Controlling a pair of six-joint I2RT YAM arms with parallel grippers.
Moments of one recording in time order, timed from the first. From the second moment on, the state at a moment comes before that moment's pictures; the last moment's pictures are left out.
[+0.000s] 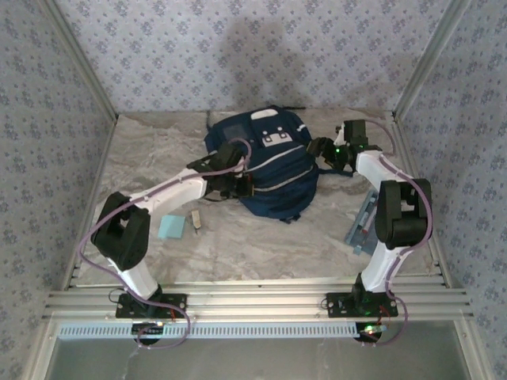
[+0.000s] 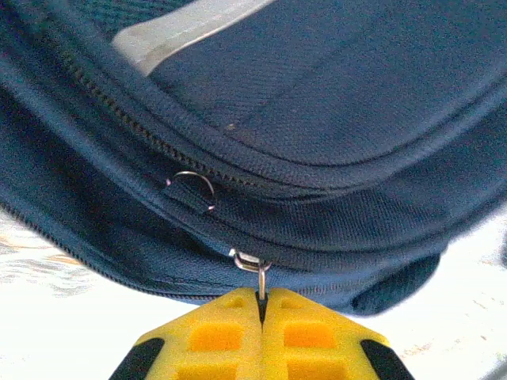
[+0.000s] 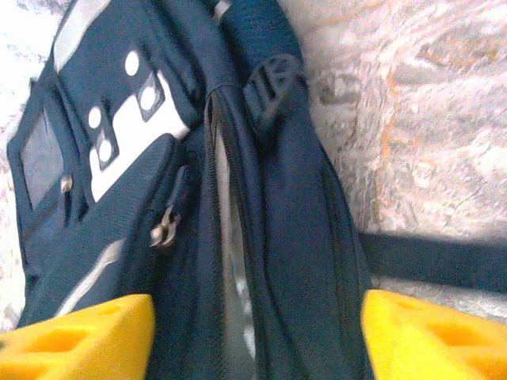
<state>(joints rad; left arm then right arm) -0.69 1.71 1.25 -0.53 0.22 -0.59 0.06 1.80 1.27 -0.30 -0.39 0.55</state>
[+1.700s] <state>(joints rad) -0.55 1.89 1.45 -0.54 0.14 -0.48 0.21 1.57 0.94 -0.18 -0.35 0.83</state>
